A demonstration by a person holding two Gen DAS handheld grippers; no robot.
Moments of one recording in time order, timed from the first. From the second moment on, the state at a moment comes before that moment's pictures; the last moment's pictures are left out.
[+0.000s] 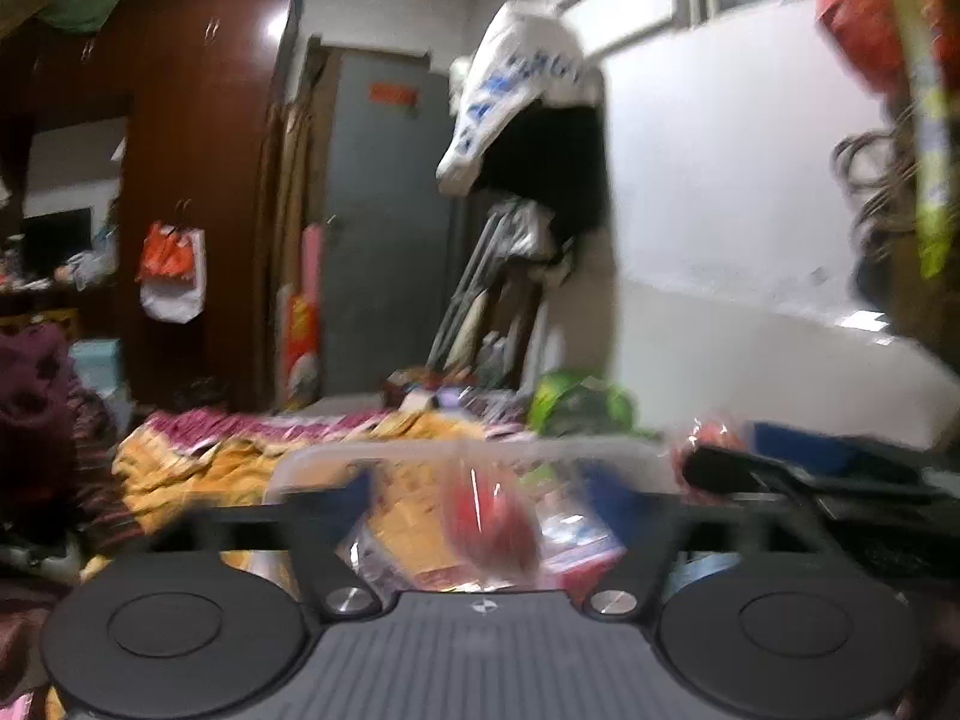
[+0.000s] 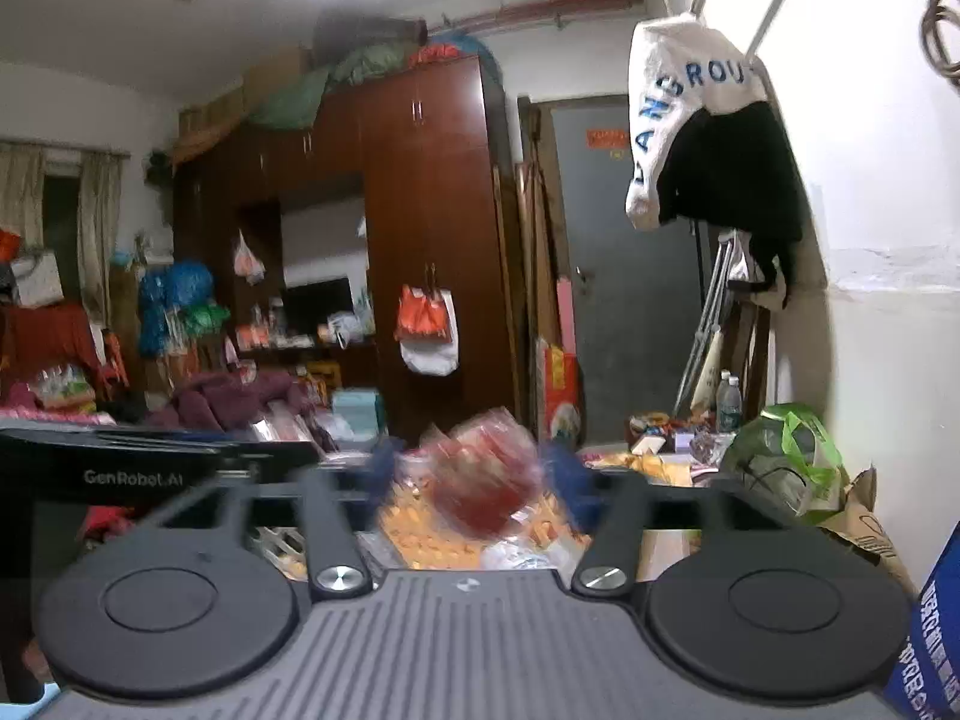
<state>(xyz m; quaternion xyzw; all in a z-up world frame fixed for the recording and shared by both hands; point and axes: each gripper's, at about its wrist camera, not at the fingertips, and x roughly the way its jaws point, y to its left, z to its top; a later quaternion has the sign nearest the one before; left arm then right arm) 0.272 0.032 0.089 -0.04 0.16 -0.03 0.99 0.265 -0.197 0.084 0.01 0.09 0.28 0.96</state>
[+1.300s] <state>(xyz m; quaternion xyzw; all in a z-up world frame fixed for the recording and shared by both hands) 0.227 0.029 -0.027 -0.04 0.30 0.00 0.95 0.244 -0.229 -0.034 -0.03 0.30 0.25 0.92</state>
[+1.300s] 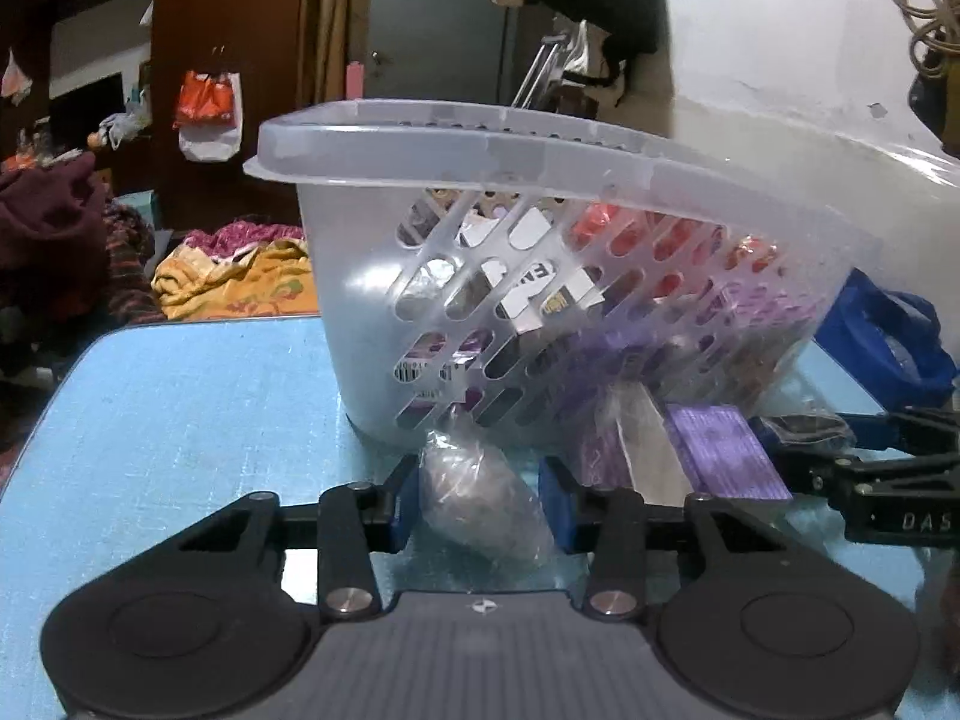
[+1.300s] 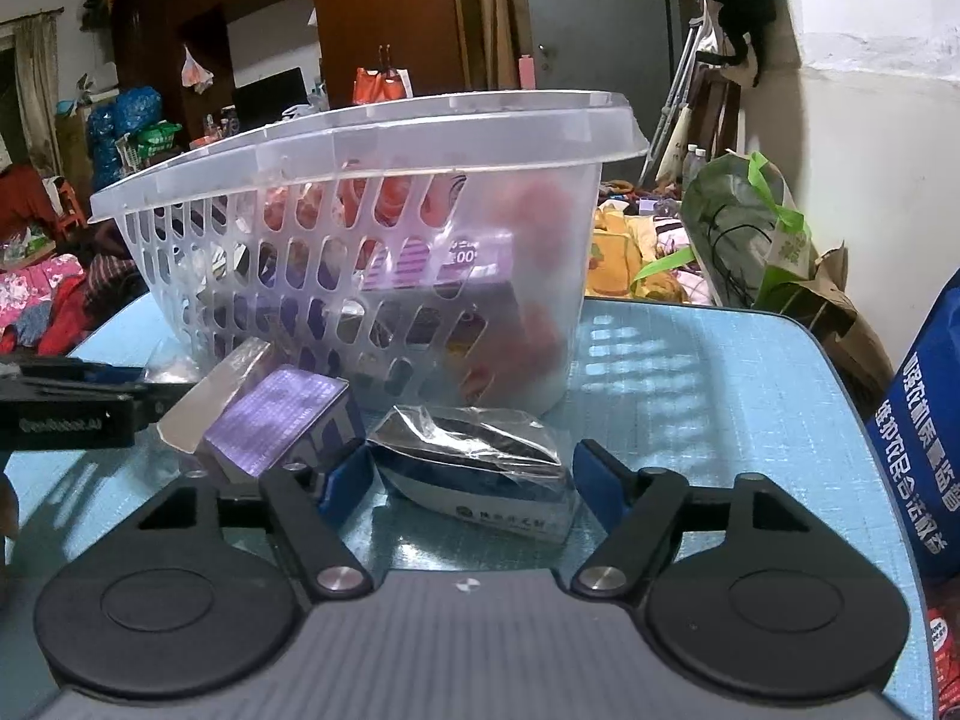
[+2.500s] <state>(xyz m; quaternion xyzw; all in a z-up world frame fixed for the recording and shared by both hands) 0.214 0.032 0.104 -0.05 0.10 -0.02 0.99 0.217 -0.231 0.097 -0.01 0.06 0.27 0.96</state>
